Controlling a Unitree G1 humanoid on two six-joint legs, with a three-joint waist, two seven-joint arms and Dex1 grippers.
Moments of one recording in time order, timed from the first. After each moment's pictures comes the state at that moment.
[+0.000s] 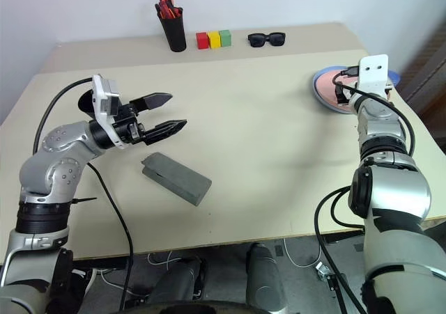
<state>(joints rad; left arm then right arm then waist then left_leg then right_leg) -0.49 0.56 0.11 -0.12 -0.60 0.47 -0.94 -1.14 -0.64 -0.23 1.33 0.02 -0.12 0.25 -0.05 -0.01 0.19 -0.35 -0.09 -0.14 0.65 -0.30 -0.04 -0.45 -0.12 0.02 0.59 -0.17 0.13</state>
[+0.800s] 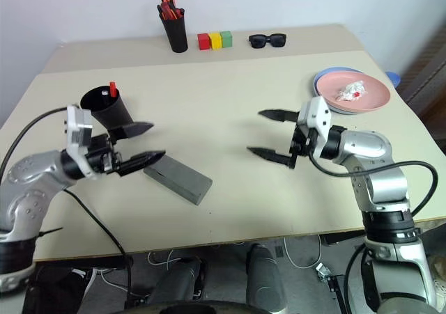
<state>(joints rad) -0.14 0.70 0.26 -0.34 -0.72 0.52 -0.99 -0.38 -0.71 -0.07 -0.16 0.49 0.27 1.22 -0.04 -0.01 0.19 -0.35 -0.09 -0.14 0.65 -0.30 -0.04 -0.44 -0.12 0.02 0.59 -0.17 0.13</state>
